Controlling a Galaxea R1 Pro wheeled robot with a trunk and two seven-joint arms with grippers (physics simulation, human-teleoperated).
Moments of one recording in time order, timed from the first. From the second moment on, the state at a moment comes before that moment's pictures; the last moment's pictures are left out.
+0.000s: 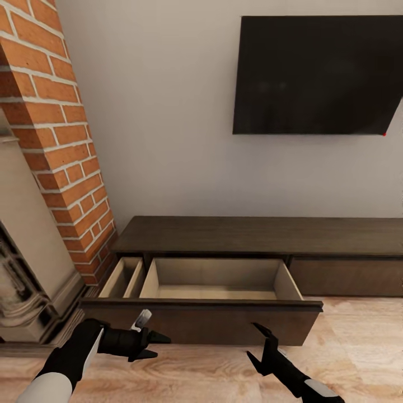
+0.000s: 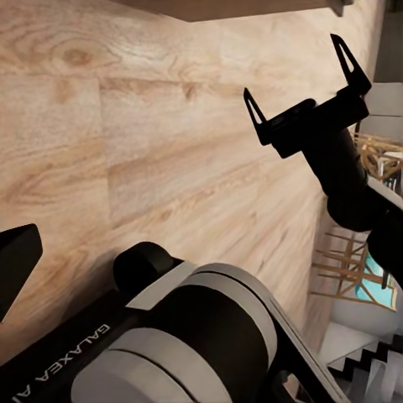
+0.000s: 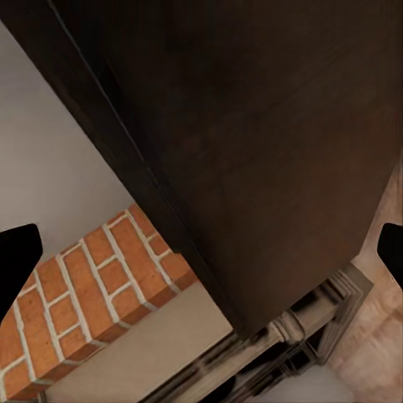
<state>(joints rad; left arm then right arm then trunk) -0.54 0.10 0.16 -0.68 -0.20 1.05 -1.25 -0.54 -0.07 -0.31 -0.11 -1.19 0.69 0.59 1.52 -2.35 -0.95</state>
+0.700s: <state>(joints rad) -0.54 0.10 0.16 -0.68 -0.20 1.05 -1.25 -0.53 -0.12 -0.31 -0.10 -1.19 0.69 0.58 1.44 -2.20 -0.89</state>
